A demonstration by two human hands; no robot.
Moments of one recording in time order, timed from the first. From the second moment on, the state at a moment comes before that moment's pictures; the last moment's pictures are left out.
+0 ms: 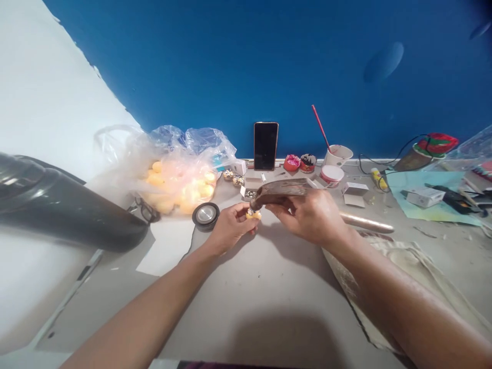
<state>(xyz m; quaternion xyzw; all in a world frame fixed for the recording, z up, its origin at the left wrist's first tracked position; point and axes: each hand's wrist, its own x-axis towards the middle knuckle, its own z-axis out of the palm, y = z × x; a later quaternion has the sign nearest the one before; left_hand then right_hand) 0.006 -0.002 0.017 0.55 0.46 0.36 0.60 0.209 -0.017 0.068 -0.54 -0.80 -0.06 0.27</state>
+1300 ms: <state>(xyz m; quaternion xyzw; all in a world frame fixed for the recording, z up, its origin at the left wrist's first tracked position) 0.002 -0.004 0.015 0.42 0.38 0.38 0.73 0.207 -0.020 0.071 -0.53 -0.79 -0.03 0.30</state>
